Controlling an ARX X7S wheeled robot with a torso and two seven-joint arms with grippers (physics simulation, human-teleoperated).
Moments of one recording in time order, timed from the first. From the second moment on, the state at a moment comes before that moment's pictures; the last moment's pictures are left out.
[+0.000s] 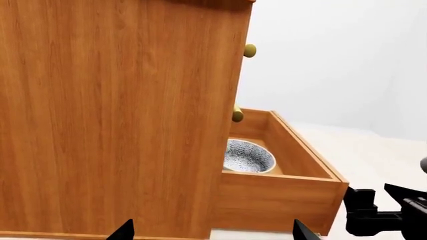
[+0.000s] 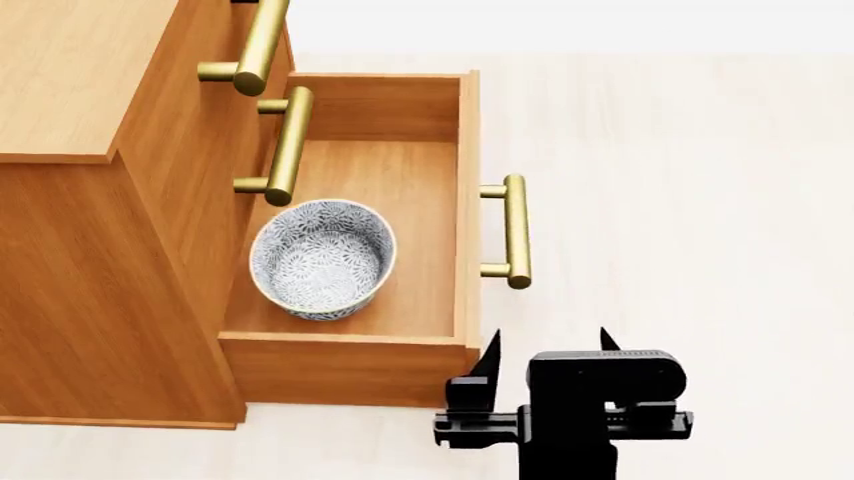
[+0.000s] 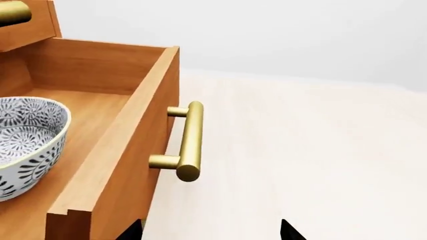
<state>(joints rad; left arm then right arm) 0.36 -0.63 0.48 0.70 -0.34 0.16 -0.63 0.96 0.55 -1.65 0.33 1.12 -0.45 0.86</state>
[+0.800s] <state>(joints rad) 0.36 -0.64 0.48 0.70 -0.35 0.16 -0.64 0.99 0.44 -1.65 0.39 1.14 -0.40 0.74</state>
